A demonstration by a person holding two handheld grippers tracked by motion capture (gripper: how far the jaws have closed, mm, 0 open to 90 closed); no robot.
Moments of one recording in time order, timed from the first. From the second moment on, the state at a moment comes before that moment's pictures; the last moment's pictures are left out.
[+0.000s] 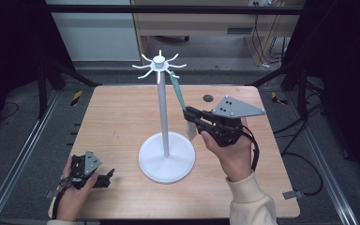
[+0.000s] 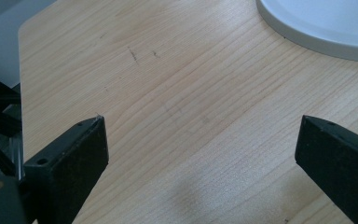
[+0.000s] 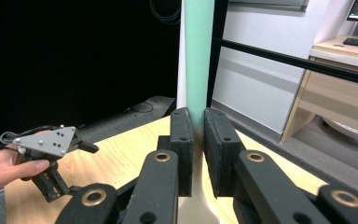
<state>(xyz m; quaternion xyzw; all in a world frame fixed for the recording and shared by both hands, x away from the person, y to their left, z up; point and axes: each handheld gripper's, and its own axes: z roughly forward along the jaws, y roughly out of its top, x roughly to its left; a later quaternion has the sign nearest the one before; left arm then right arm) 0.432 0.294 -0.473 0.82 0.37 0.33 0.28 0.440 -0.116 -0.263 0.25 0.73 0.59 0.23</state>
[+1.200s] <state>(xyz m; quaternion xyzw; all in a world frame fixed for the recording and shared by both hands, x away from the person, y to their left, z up) 0.432 0.294 -0.474 0.82 0.37 0.32 0.29 0.445 -0.109 -0.267 0.27 0.72 0.57 0.27</state>
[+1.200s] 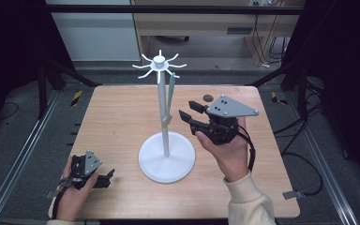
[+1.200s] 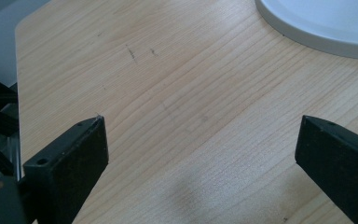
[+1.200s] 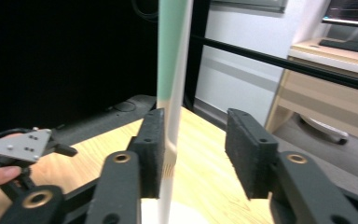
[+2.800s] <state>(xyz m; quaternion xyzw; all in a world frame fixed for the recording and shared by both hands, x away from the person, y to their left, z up) 0.432 0.297 -0.474 0.81 0.38 0.34 0.28 0.484 -0.180 -0.318 0.41 0.69 0.48 0.35</state>
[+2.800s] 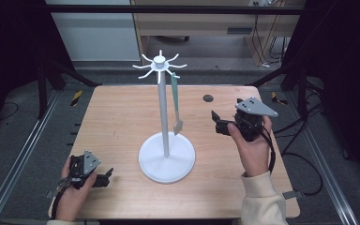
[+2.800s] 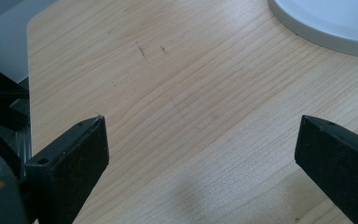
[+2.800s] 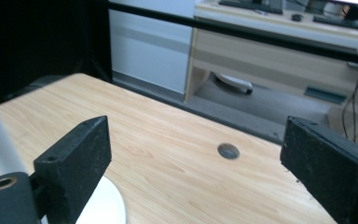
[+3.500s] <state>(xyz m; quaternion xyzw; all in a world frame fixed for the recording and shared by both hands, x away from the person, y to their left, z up) 0.431 0.300 -0.472 0.80 0.39 0.35 0.29 0.495 -0.208 -0.410 0.47 0.72 0.41 0.31</state>
